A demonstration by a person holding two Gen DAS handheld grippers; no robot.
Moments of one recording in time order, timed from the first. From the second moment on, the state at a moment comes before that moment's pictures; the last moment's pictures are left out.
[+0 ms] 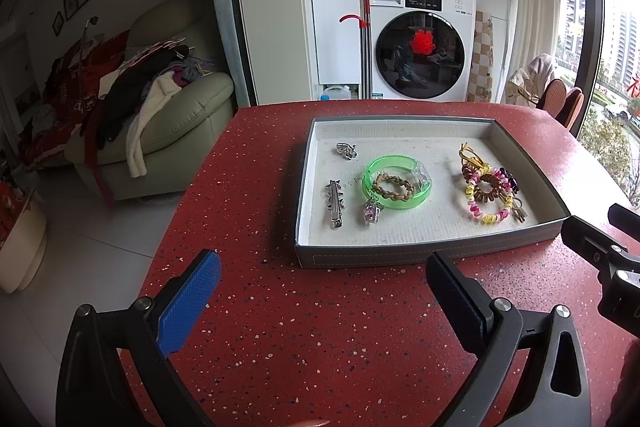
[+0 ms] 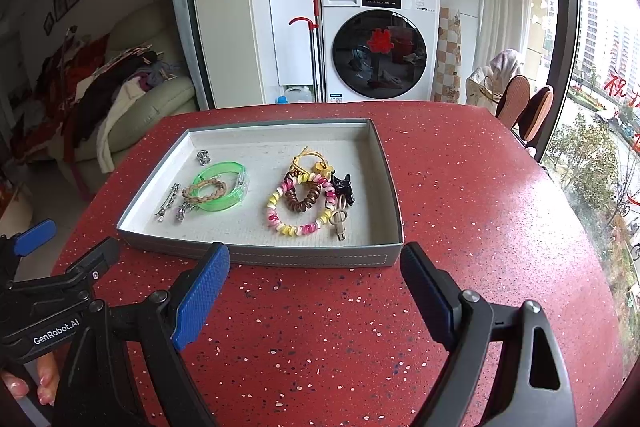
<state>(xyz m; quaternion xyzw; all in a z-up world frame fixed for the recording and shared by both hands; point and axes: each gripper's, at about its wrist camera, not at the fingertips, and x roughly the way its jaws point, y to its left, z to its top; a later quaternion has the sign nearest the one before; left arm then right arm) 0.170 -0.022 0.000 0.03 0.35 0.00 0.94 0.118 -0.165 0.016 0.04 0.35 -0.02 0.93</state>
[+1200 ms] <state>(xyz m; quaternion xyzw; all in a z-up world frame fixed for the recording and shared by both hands) 0.169 -0.019 0.002 0.03 0.35 0.00 0.94 0.118 -0.162 0.019 0.04 0.35 -0.02 0.93</state>
